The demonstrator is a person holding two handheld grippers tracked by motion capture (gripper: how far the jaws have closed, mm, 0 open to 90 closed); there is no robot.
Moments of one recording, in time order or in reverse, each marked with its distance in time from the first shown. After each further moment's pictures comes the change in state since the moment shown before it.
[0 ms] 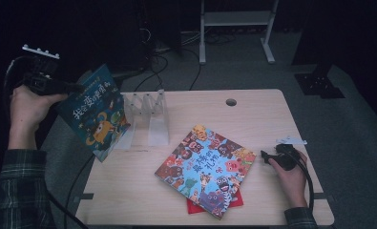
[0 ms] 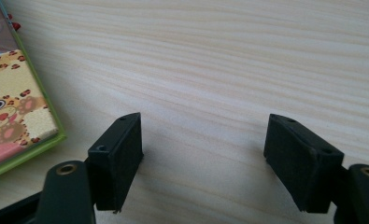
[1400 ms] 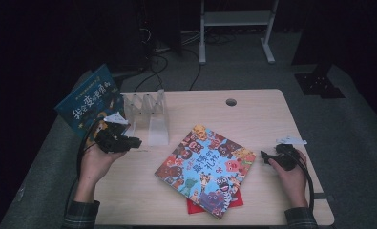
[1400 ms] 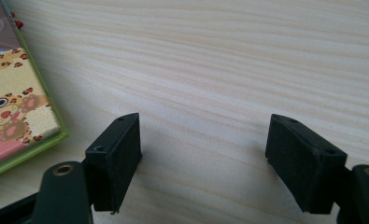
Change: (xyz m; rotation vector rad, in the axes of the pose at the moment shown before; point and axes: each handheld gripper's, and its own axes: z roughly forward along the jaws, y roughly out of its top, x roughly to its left) left arm -0.120 -0.105 0.131 0.079 -0.165 0.155; right arm 0.000 0.000 0.000 0.002 0.007 -0.006
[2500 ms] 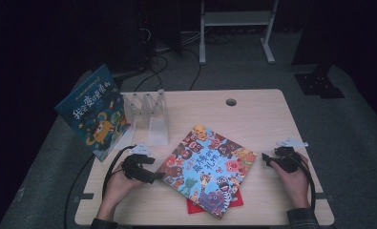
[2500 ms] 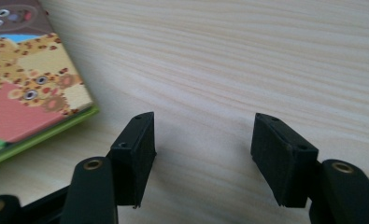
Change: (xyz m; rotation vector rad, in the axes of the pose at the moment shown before) left arm -0.023 -0.062 0.096 -0.017 -0.185 0.077; right arm 0.004 -0.004 -0.012 0.020 0.027 -0.019
